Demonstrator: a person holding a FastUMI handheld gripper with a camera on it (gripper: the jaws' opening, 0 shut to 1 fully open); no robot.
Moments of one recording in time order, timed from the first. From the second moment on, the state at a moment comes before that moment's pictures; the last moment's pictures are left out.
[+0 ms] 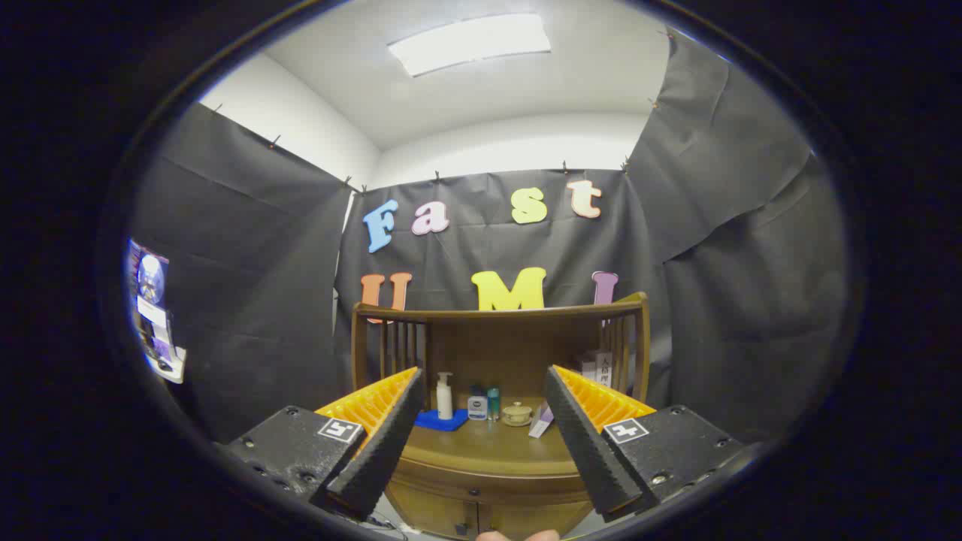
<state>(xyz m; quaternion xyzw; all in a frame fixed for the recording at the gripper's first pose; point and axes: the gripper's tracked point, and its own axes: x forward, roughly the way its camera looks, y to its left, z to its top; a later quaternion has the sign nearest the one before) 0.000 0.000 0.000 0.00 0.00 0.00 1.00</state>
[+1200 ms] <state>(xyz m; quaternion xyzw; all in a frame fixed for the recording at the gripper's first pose) 0.025 -0.007 -0.057 0.01 0.01 -0.03 1.00</state>
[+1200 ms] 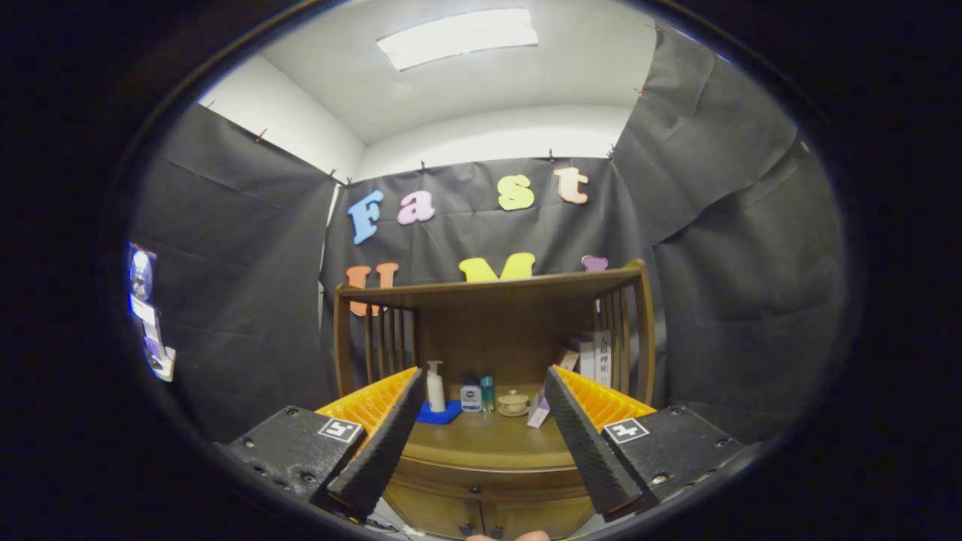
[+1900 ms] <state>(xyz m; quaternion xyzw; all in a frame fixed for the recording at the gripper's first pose) 0.086 -0.006 -0.237 0.03 0.14 -0.05 0.99</state>
